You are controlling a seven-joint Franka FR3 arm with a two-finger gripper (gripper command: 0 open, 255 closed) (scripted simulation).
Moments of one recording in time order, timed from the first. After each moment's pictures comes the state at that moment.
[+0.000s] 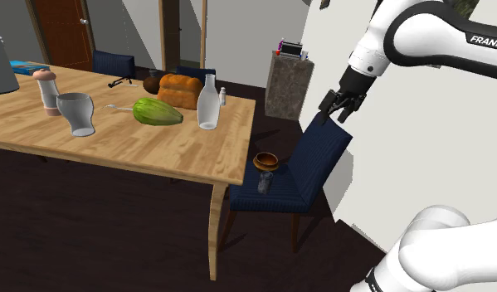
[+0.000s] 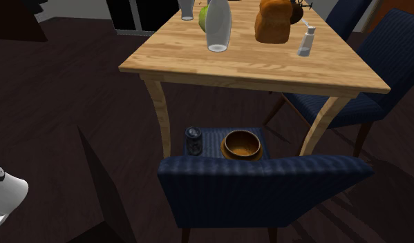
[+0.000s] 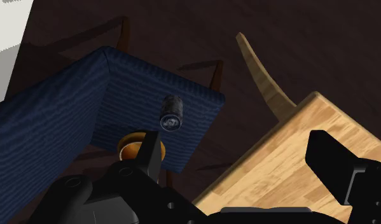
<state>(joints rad) -0.01 -0.80 0.01 -2.27 -0.01 1.68 0.15</state>
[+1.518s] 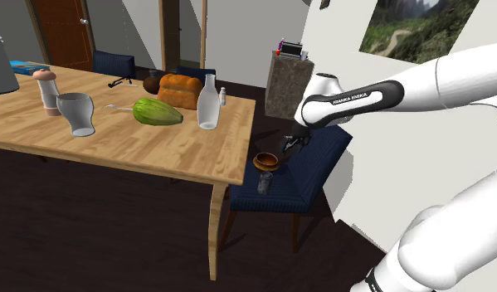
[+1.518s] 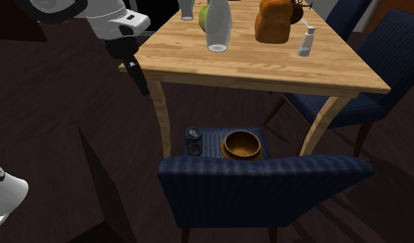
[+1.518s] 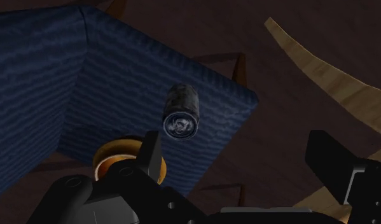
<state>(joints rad) -0.02 -0.24 -0.11 -2.39 -0.03 2.31 -0.02</state>
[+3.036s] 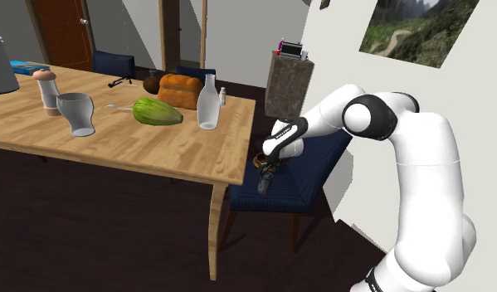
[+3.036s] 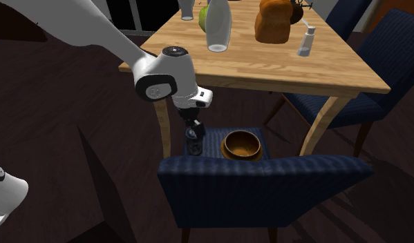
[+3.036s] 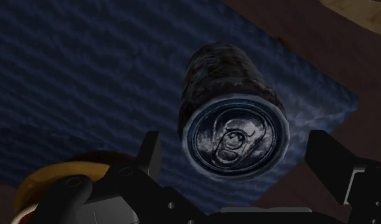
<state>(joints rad) -0.10 0.57 -0.11 -1.96 0.11 2.64 -0.23</state>
